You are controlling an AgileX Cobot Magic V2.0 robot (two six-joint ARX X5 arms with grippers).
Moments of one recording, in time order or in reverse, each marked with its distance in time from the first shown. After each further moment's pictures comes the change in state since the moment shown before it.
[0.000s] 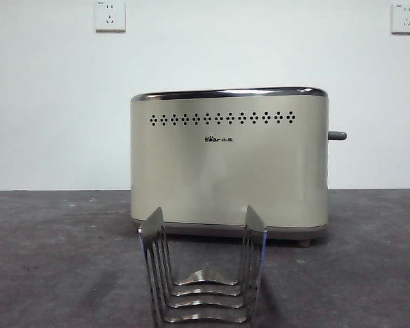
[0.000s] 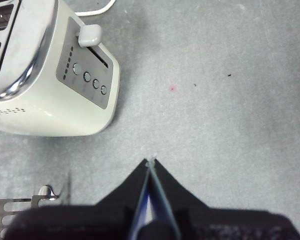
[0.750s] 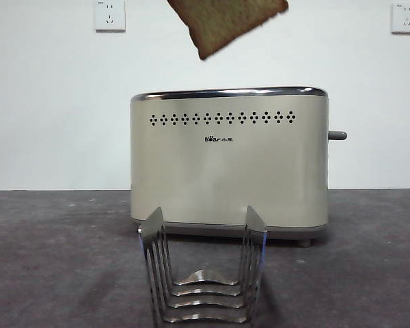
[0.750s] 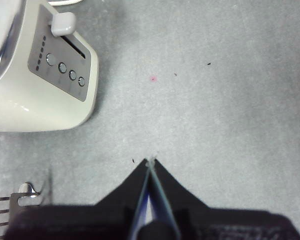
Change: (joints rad) left arm 0.125 0.194 0.000 0.123 0.031 0.448; right arm 0.000 0.000 0.000 -0.048 0.062 0.000
